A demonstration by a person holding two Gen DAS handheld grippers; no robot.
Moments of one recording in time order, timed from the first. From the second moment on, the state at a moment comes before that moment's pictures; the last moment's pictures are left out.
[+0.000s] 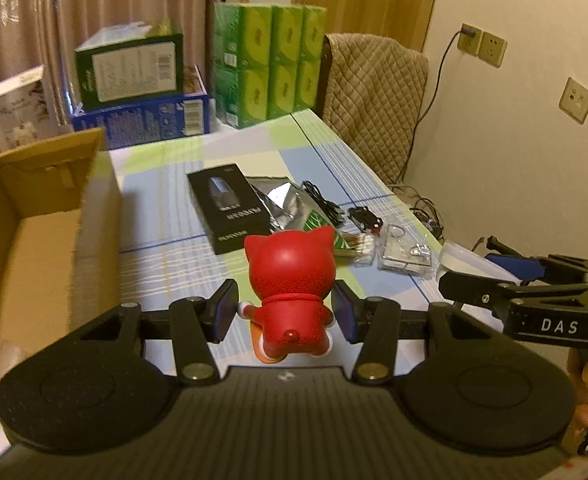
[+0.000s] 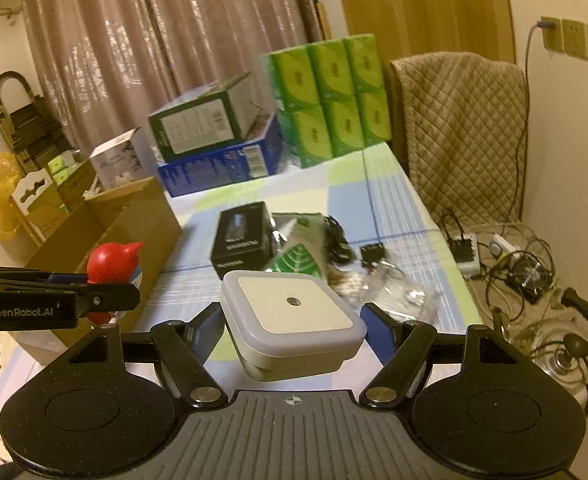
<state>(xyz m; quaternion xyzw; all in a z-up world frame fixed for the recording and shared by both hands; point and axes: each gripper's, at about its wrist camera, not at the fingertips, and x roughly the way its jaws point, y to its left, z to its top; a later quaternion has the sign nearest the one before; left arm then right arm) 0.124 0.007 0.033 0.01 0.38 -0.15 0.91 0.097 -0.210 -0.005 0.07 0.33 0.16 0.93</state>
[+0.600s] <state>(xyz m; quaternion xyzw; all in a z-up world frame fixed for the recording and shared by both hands) 0.092 0.050 0.080 0.00 0.35 -0.12 0.93 0.083 -0.163 0.039 0.04 0.30 0.21 0.93</state>
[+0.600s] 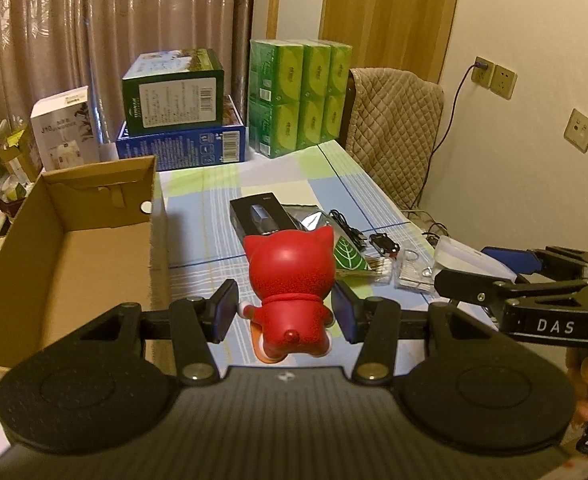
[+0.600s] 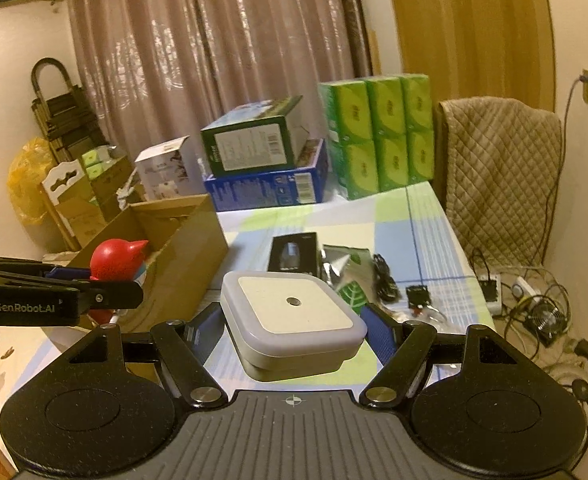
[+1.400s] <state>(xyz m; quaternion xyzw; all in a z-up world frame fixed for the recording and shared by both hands) 0.111 0.206 0.088 0.00 0.37 -0.02 0.93 0.126 -0.003 0.047 0.00 0.32 0.34 0.88</state>
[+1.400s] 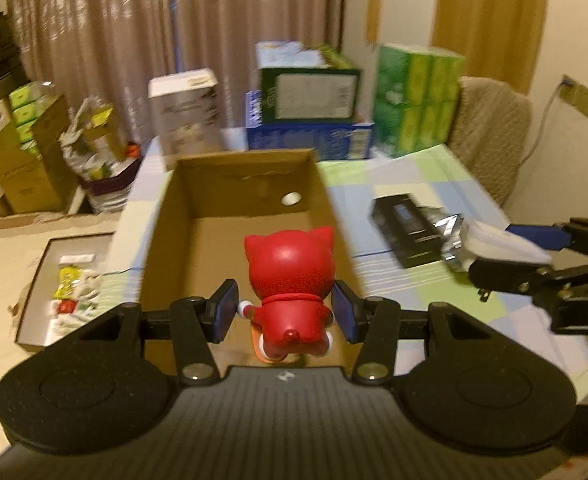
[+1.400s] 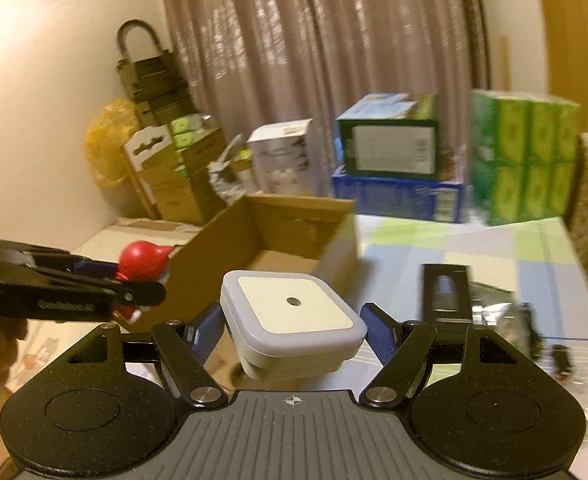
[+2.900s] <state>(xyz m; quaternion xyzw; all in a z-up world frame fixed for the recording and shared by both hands) 0.167 0.272 0.016 0.00 0.42 0.02 0.91 0.185 0.079 0.006 0.02 0.36 0.36 0.86</state>
